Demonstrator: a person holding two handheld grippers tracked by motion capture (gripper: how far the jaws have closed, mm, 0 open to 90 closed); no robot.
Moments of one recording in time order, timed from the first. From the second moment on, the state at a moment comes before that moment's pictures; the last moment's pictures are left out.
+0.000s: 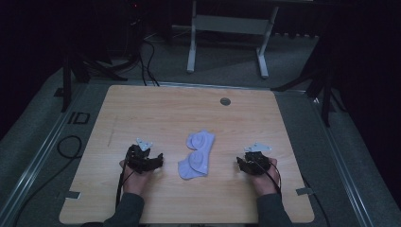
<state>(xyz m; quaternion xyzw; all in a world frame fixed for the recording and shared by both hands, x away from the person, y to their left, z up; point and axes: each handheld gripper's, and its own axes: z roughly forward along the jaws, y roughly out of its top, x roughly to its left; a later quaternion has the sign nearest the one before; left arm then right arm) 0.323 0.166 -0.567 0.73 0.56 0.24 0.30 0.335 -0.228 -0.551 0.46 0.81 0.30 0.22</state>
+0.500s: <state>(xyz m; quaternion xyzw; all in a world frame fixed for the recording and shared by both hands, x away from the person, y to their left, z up) 0.321 0.164 -0.565 0.73 0.57 0.23 0.30 0.318 -0.187 -0.526 0.36 0.85 0.31 0.22</state>
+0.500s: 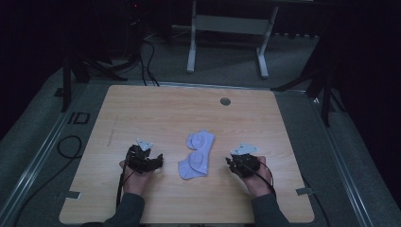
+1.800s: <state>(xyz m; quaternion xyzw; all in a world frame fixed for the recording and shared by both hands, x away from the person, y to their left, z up) 0.315 0.158 -0.557 0.76 0.54 0.20 0.30 0.310 -0.111 -0.553 0.30 0.89 0.33 0.13</state>
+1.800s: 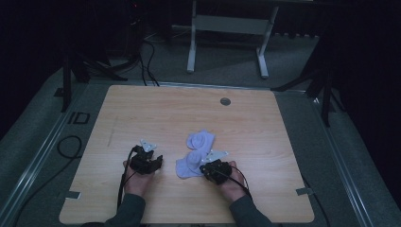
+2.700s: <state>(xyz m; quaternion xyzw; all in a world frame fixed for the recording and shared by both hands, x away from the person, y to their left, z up) 0.289 0.113 -0.554 0.80 0.45 0.14 0.38 0.312 -0.108 -0.555 0.30 0.88 0.34 0.13</state>
